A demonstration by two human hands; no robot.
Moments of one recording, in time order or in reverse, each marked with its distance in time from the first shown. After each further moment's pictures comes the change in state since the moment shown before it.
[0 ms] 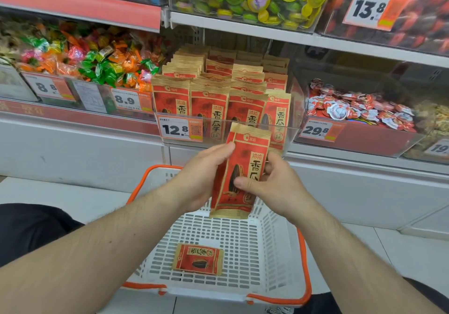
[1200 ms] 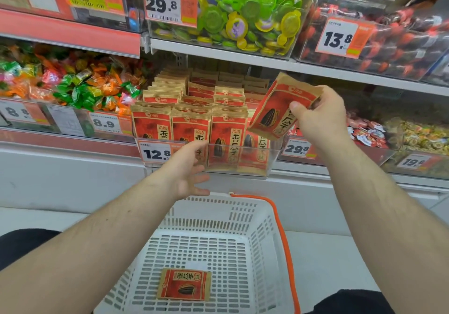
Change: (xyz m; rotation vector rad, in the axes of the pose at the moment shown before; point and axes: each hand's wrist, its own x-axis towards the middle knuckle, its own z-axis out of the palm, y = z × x) left_hand 0.059 0.038 -0.014 -0.086 0.411 -0.376; right_hand 0.075 -0.093 -0.106 -0.216 0.624 -0.213
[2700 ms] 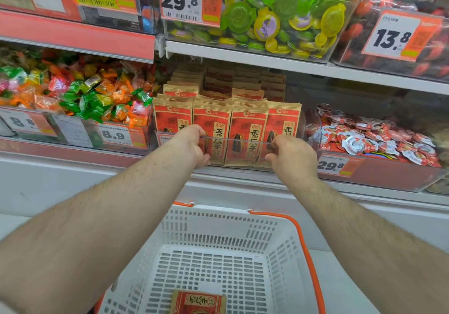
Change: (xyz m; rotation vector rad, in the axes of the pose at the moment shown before) left_hand 0.069 0.080 -0.001 -0.266 0.221 -0.012; right_hand 0.010 0.067 0.115 -0.812 -0.199 -0.335
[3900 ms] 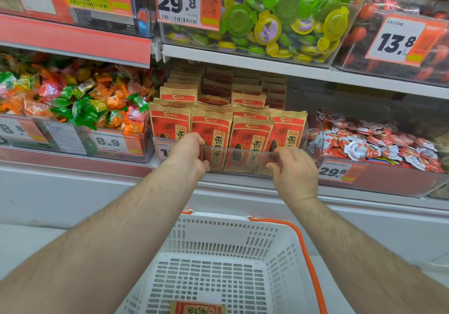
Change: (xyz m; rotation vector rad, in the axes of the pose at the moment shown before) left_hand 0.013 -0.010 0.000 -0.037 -0.010 0.154; right_hand -0.009 0.020 0.042 0.126 0.394 -0.160
